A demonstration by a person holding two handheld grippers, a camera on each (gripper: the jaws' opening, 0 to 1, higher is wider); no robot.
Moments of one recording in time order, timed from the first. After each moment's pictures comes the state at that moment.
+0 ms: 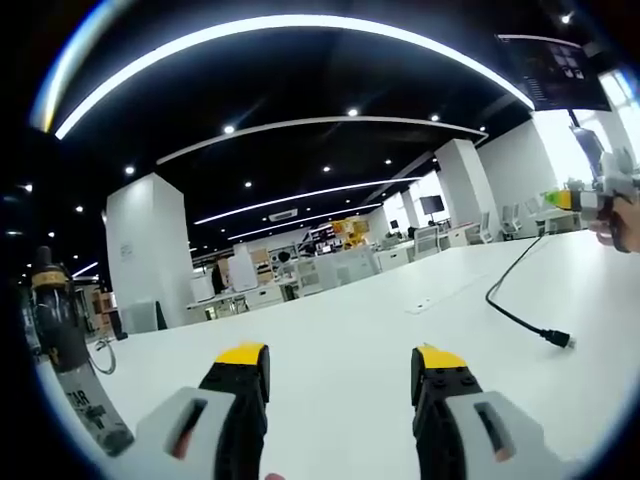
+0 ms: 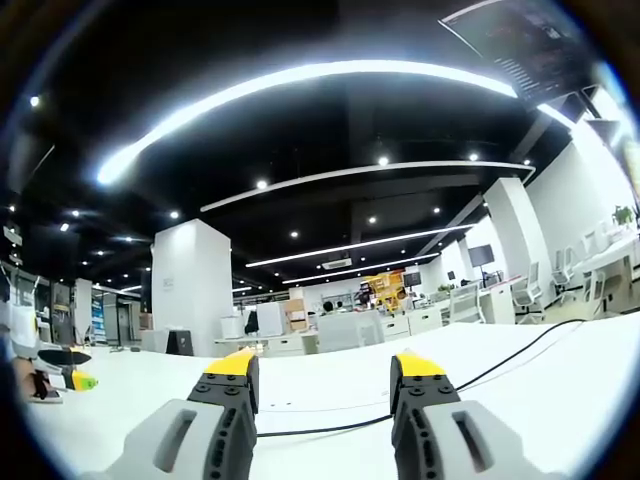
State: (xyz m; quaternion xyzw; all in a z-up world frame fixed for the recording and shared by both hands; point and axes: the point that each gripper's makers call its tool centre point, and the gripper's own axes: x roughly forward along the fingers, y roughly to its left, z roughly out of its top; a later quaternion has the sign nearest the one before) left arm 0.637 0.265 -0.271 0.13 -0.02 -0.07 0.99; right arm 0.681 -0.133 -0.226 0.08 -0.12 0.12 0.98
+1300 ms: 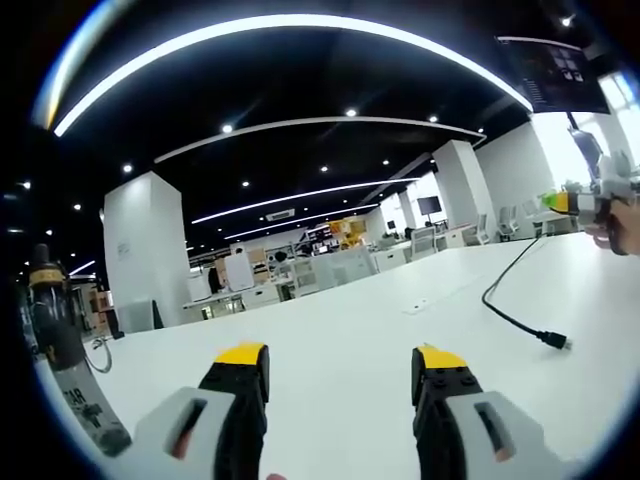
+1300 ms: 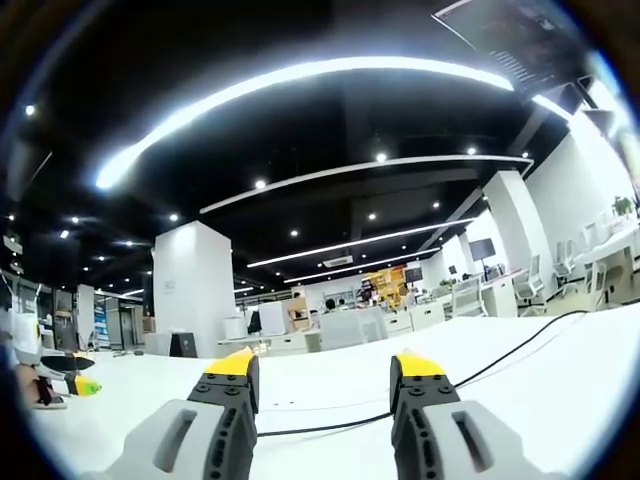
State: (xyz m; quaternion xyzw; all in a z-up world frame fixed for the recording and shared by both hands) left arm 0.637 0.261 -0.272 0.12 -0.02 -0.07 0.99; right arm 0.682 -0.132 -0.230 0.09 -0.11 0.13 0.98
